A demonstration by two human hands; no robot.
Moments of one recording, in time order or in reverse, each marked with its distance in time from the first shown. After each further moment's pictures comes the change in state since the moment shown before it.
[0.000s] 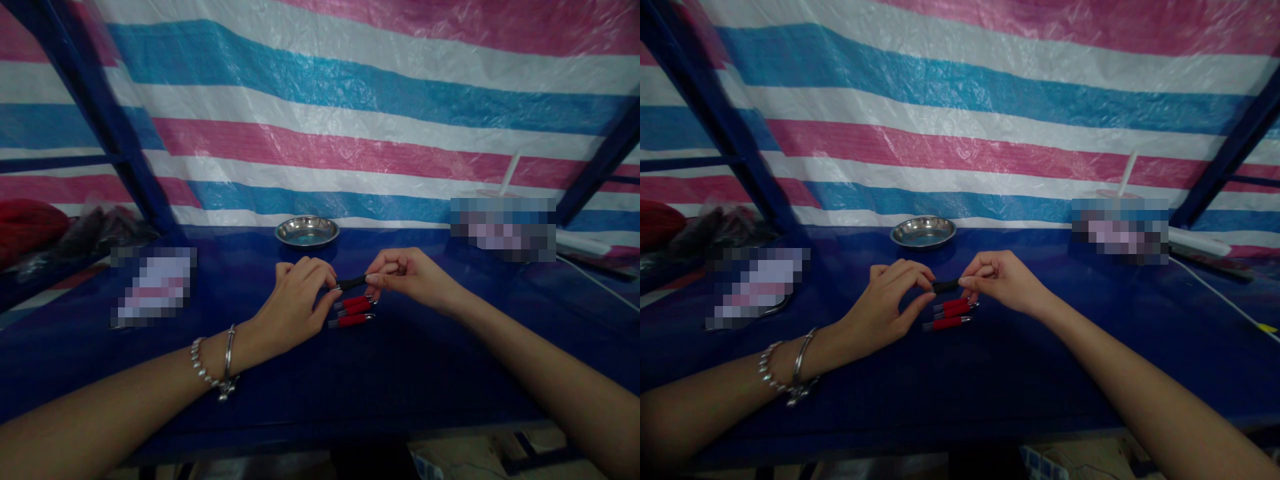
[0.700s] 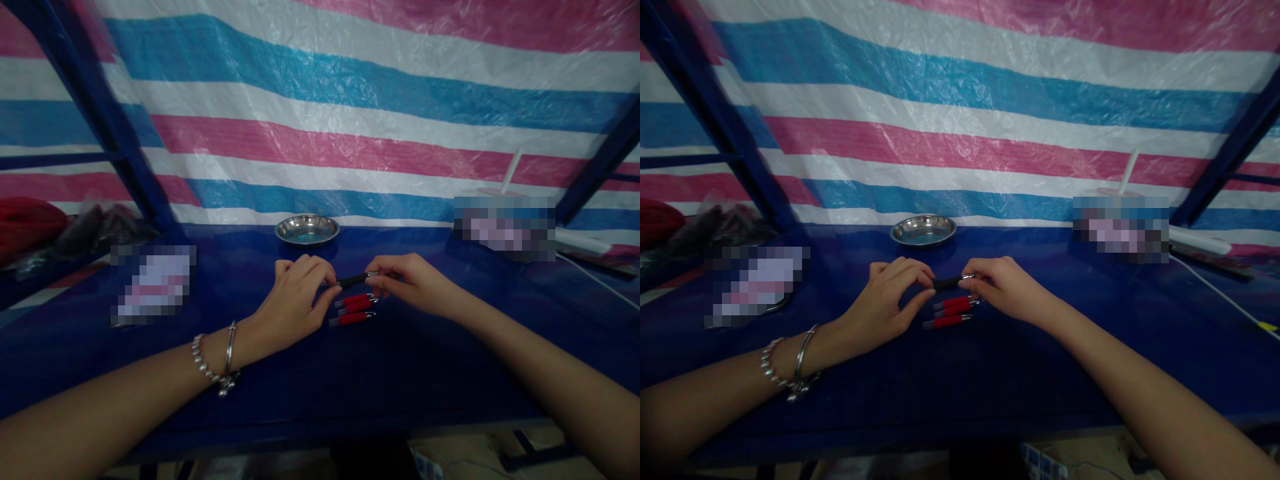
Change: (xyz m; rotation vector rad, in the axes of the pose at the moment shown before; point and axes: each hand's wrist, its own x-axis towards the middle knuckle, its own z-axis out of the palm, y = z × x) left_hand 0.000 -0.003 0.003 0.037 0.014 0.008; right_hand -0.005 -0.004 0.001 -0.560 0.000 -0.155
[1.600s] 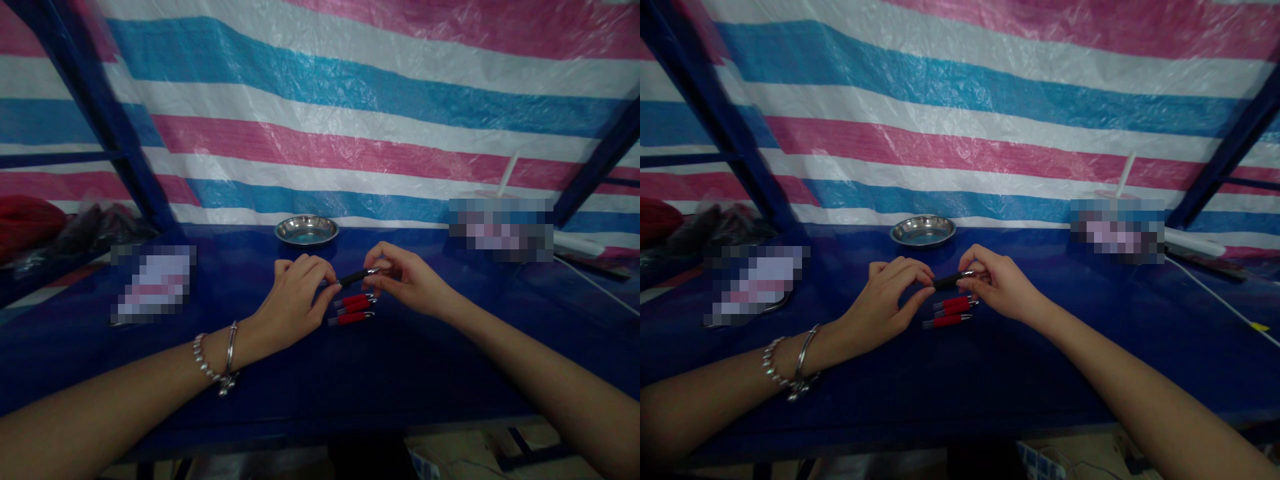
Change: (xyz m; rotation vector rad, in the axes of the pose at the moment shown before) left_hand 0.000 0.003 -0.003 -0.002 0.011 -0.004; right_hand 0.001 0.005 0.009 0.287 0.073 0.002
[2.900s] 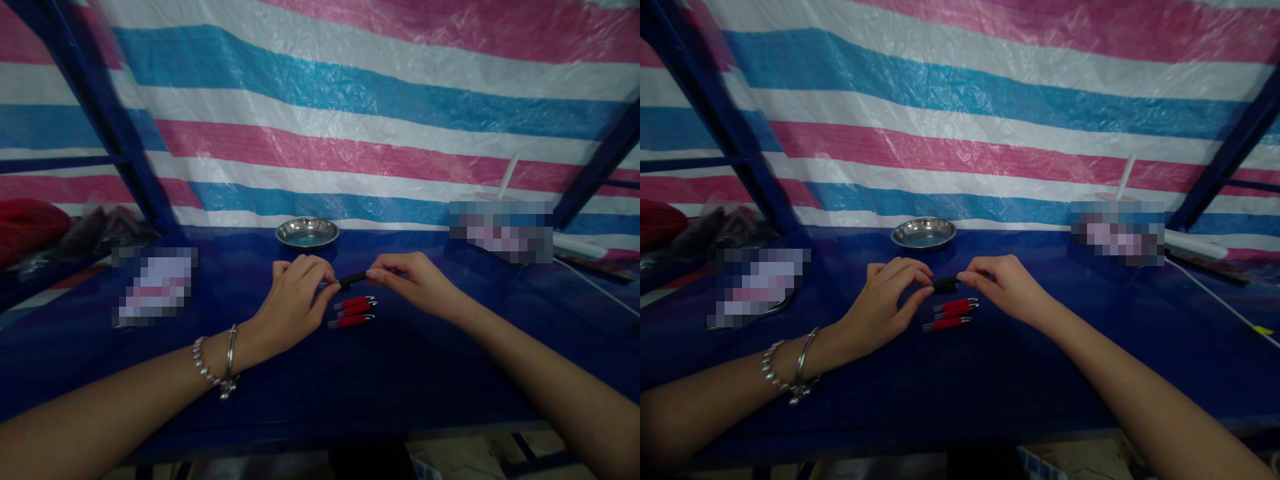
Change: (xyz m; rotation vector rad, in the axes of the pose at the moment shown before) left_hand 0.000 0.000 -0.001 0.002 0.043 -0.013; right_hand 0.001 -0.008 -0.009 -0.363 0.038 -0.039
